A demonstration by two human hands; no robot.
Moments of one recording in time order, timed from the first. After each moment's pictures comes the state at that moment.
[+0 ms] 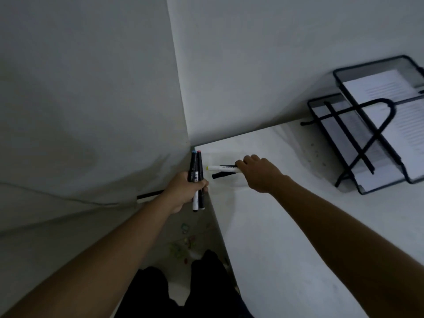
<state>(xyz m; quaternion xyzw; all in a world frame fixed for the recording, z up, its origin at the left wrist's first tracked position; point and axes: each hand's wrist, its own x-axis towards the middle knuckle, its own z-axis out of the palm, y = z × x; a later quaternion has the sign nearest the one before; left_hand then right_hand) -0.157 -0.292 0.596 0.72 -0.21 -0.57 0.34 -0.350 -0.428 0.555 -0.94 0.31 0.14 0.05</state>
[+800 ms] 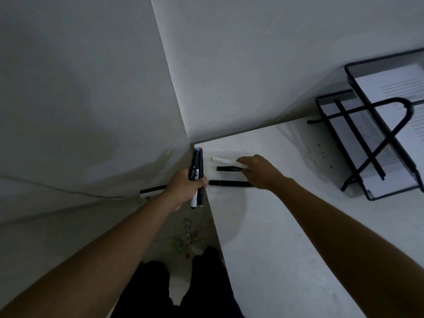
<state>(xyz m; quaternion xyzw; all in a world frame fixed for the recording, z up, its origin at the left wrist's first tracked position) -0.165 -0.306 0.588 0.74 -0.25 -0.53 0.33 -0.352 -0.446 0.547 -0.86 0.41 0.06 0.30</state>
